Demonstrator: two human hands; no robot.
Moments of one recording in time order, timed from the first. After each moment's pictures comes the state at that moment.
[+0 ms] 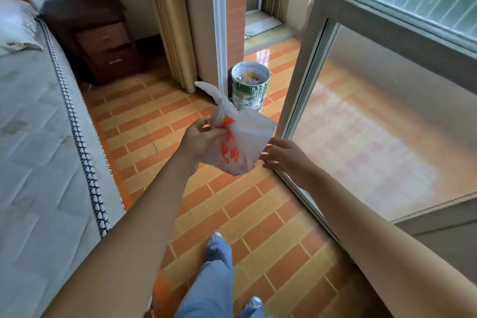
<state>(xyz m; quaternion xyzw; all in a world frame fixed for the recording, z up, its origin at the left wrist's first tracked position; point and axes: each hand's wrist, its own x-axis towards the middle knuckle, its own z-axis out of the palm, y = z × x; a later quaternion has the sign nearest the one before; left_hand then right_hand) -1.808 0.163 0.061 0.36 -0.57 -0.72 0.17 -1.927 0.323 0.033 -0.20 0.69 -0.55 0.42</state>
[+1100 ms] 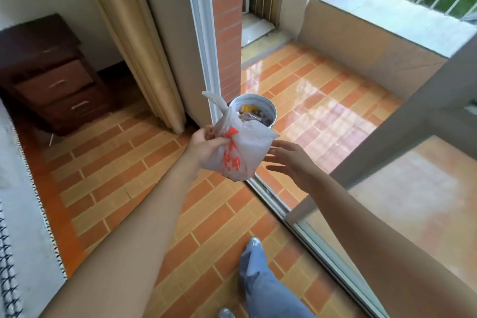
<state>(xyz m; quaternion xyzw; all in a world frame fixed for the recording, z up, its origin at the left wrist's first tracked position) -2.173 -0.170 0.025 0.35 -0.61 -0.70 0.10 -2.267 0.006 0.014 -0.11 0.69 -0.59 0.40</state>
